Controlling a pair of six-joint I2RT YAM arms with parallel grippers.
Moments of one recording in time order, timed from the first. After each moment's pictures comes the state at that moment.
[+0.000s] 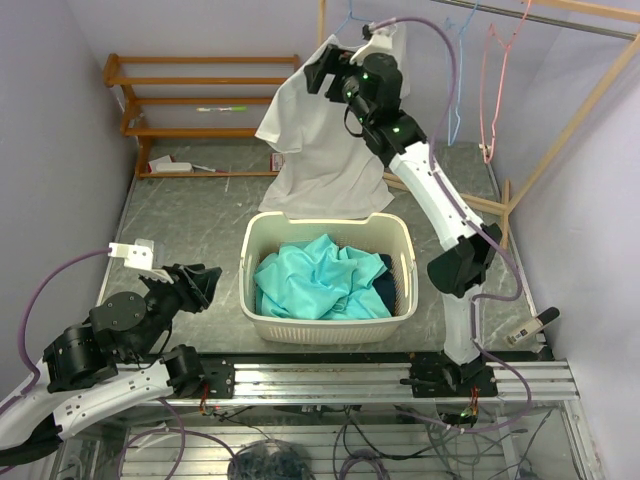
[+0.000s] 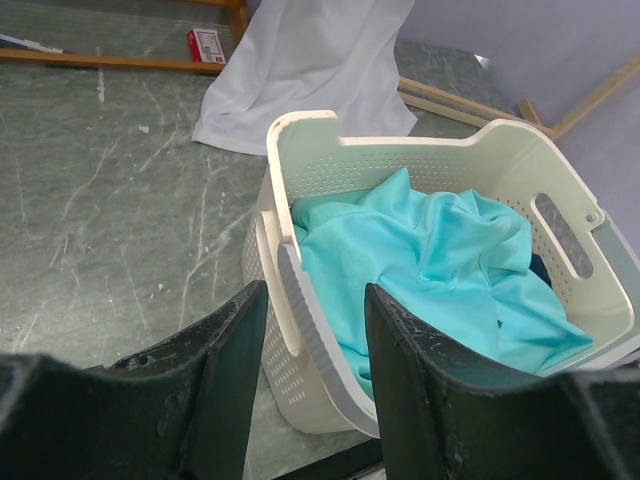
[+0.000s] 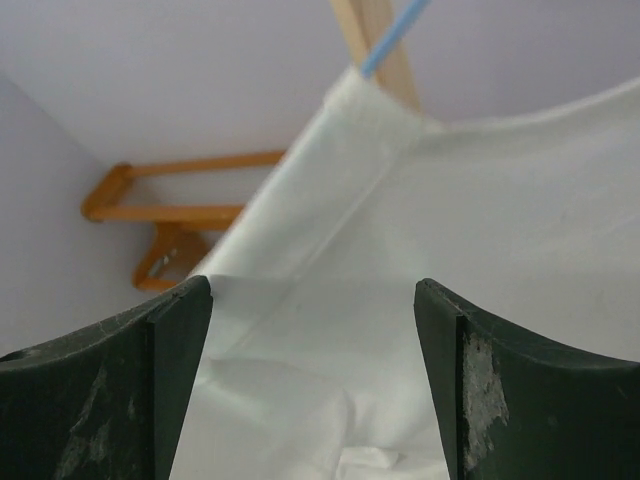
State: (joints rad) left arm -1.10 0.27 0.86 -0.78 -0.70 -0.50; right arm 0.55 2.07 2.36 -0.21 0.16 0.38
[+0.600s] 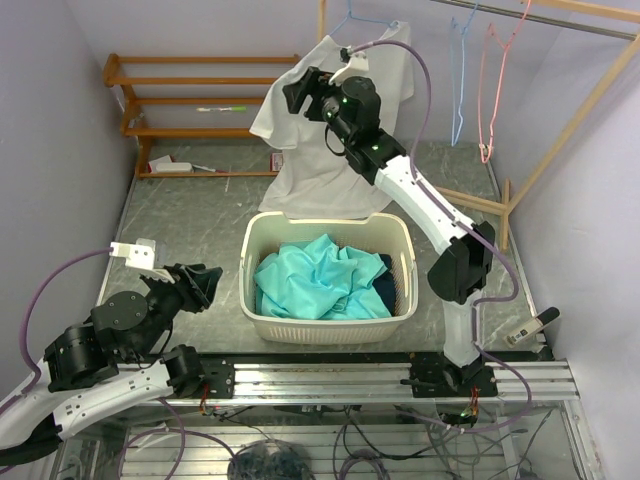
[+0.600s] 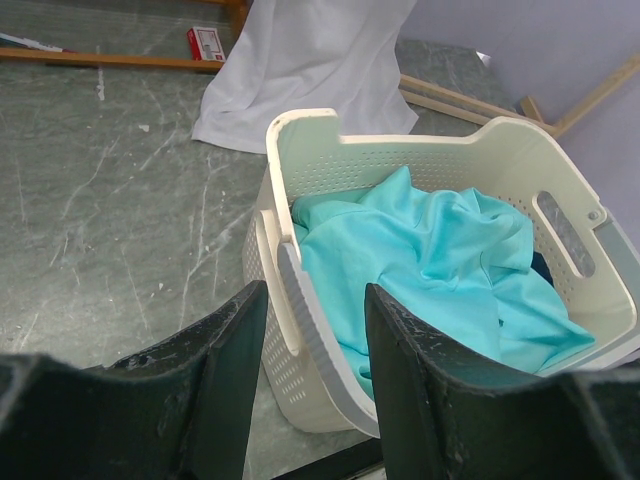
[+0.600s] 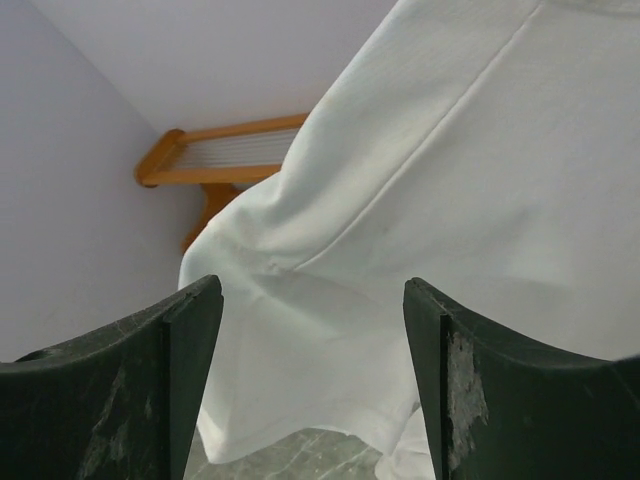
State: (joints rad) left arm -1.10 0.27 0.86 -0.78 -0.70 -0.50; right arm 0.61 2.05 2.13 -0.01 0.12 0.45
